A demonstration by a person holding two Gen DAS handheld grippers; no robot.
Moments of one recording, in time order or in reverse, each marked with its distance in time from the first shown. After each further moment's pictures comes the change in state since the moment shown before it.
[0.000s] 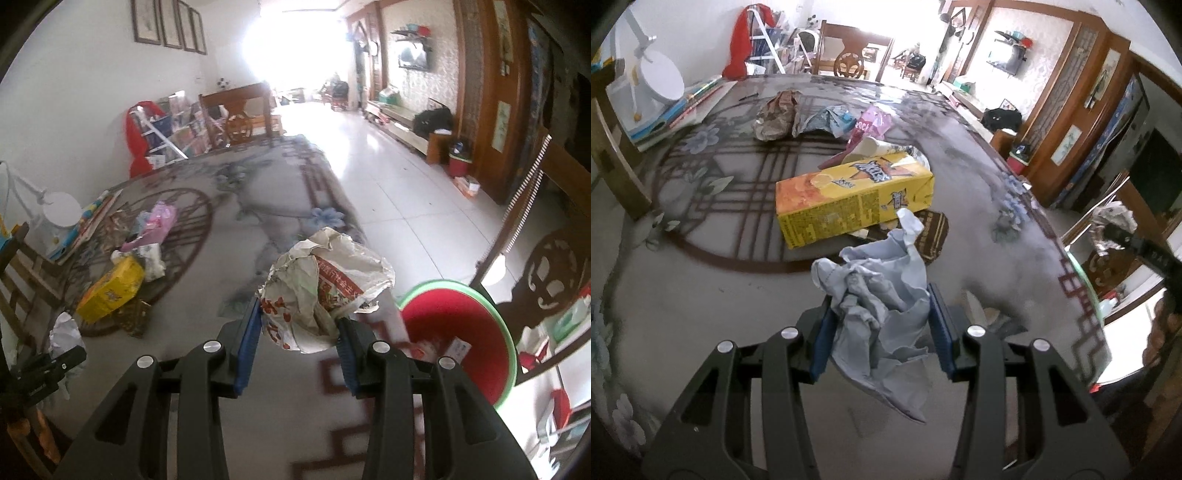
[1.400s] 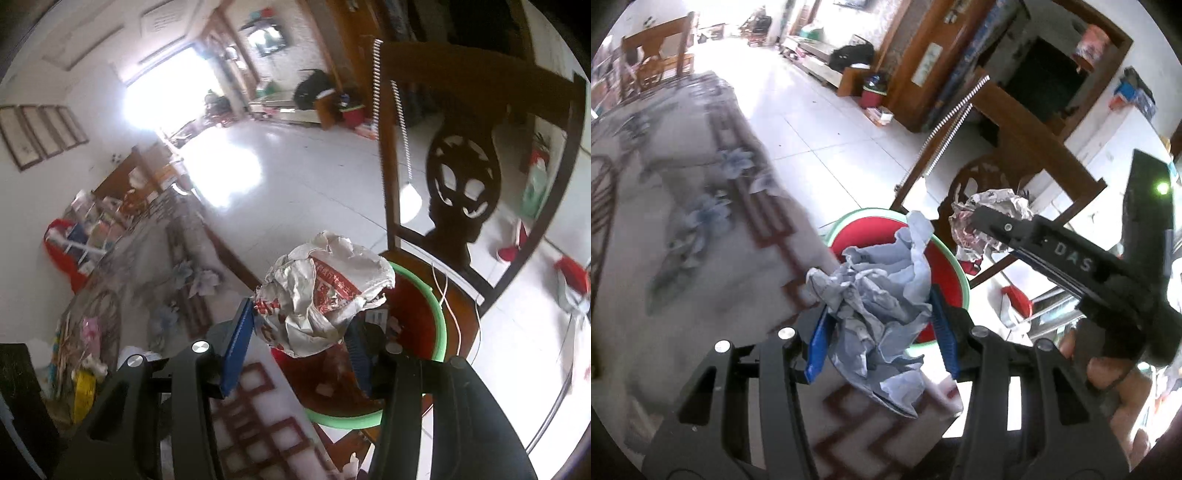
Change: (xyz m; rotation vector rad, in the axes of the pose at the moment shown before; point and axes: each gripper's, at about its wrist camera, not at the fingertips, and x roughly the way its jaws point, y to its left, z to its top) left arm 0.084 -0.307 0.027 0.354 0.221 -0.434; right arm -0.030 -0.175 -0.010 0.534 -0.038 -0.140
